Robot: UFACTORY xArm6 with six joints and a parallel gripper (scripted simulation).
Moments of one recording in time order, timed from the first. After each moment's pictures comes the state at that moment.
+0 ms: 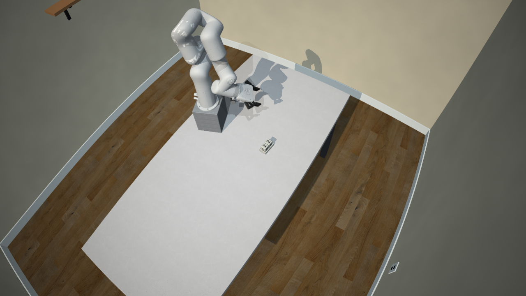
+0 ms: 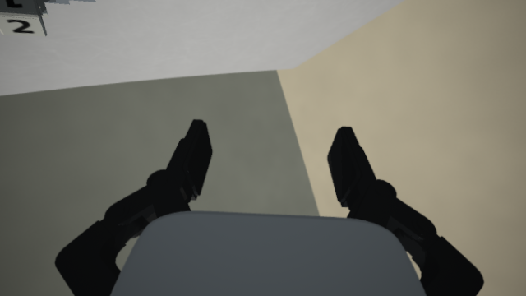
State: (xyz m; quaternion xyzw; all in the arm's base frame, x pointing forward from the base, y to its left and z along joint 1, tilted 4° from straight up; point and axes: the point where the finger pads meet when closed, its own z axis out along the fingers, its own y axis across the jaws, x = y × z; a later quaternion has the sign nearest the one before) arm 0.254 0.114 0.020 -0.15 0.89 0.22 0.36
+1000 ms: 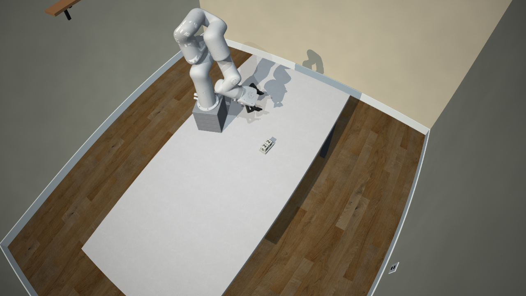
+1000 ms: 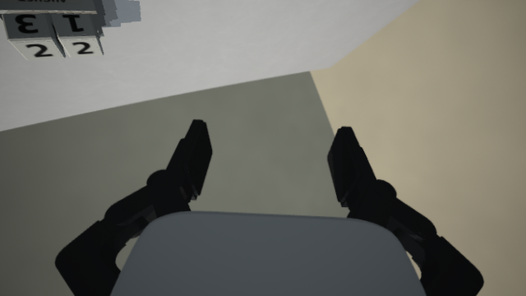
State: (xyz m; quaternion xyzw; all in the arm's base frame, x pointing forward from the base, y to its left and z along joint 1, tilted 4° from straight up) arm 0.278 0.092 0.017 -0.06 0.92 0.20 0.34
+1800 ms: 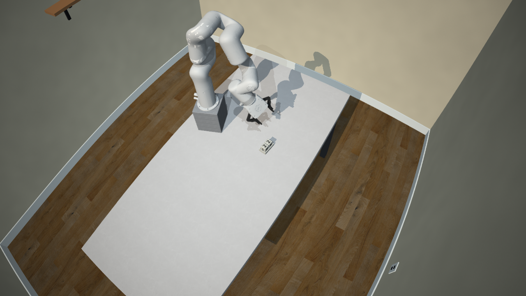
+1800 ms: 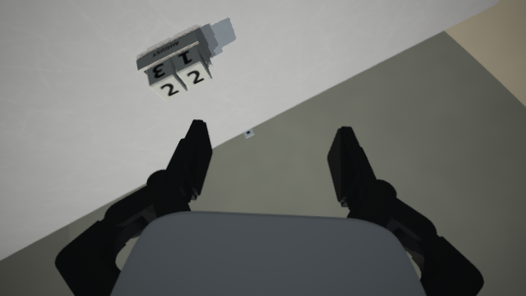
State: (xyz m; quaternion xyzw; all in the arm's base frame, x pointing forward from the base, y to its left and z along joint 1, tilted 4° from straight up) arm 0.336 0.024 -0.004 0.25 0.93 0.14 0.24
